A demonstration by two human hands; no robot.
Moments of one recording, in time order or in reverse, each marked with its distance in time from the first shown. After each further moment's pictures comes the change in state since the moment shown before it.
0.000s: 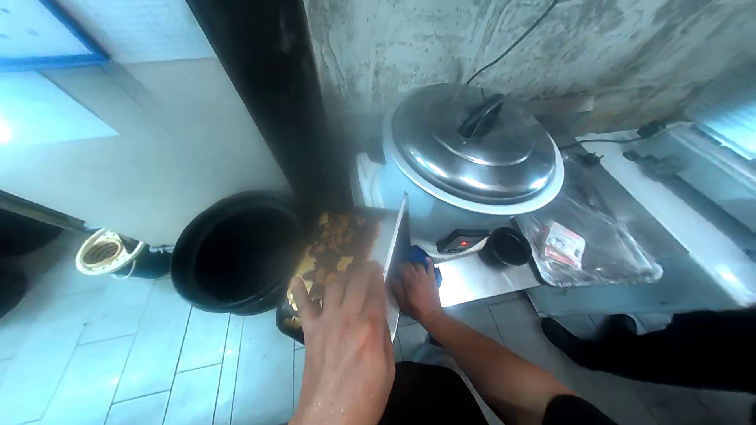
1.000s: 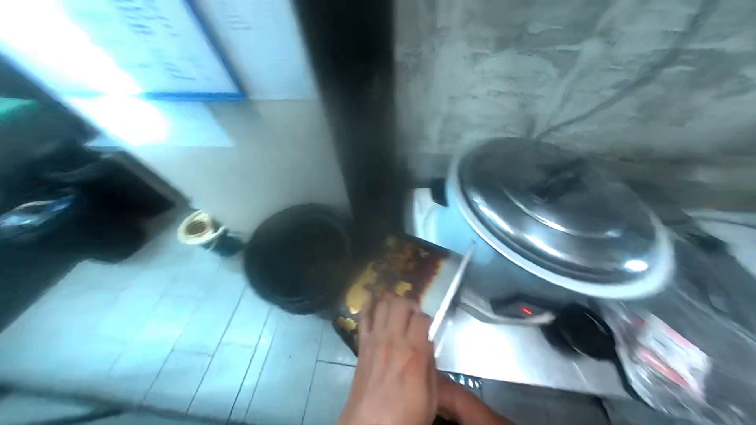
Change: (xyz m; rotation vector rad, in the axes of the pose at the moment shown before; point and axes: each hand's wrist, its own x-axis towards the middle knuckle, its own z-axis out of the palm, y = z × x) left_hand 0.011 -0.007 -0.006 -0.178 -0.015 -0.116; right_hand -0.021 -0.078 -0.099 1.212 -0.894 0.069
